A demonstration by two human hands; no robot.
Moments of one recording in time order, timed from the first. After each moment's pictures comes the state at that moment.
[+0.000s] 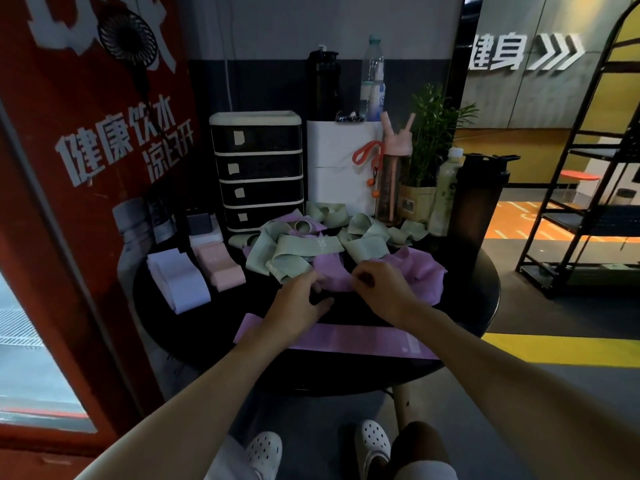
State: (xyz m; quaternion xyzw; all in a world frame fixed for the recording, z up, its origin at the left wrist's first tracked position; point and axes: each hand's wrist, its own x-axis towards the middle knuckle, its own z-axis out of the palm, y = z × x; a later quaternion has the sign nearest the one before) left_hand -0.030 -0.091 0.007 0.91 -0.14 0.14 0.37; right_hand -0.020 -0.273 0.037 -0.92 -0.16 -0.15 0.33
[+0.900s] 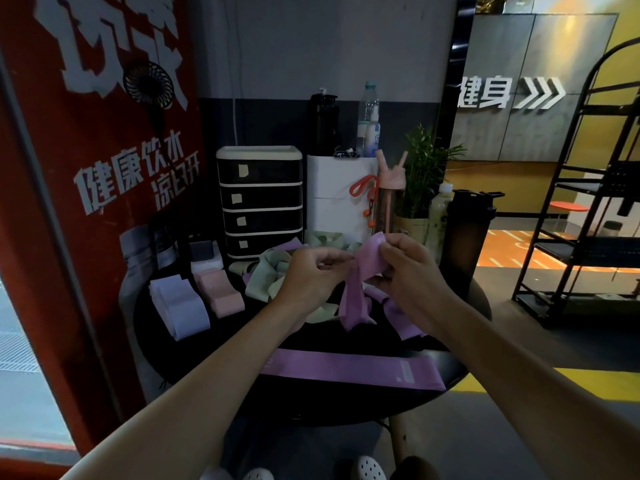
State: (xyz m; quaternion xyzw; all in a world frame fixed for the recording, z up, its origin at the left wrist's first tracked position) left_hand -0.046 -0.122 0.104 0.74 -0.14 0.11 0.65; right_hand -0.060 -0.280 0.125 -0.61 -0.14 -0.06 0.78
